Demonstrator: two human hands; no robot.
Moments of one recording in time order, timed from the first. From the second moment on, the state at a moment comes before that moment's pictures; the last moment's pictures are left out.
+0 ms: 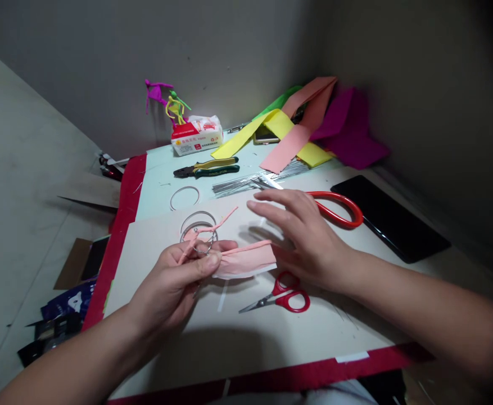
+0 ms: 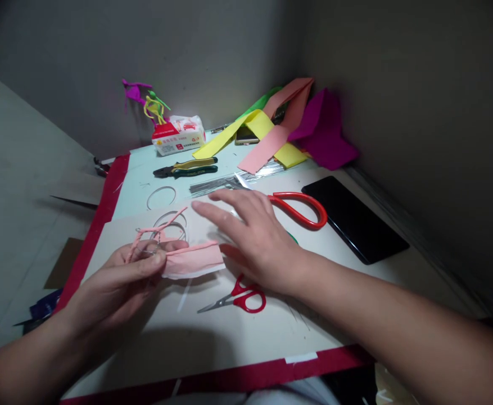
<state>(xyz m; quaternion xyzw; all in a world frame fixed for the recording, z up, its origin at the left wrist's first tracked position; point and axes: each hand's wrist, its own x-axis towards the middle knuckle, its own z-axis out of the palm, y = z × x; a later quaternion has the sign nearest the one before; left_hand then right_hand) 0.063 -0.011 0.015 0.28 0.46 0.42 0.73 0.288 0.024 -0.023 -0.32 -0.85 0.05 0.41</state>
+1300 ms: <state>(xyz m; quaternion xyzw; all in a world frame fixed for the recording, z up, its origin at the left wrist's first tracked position) 0.076 -0.019 0.019 0.51 0.51 0.19 0.66 0.274 -0.005 -0.001 -0.33 -0.77 0.35 0.42</state>
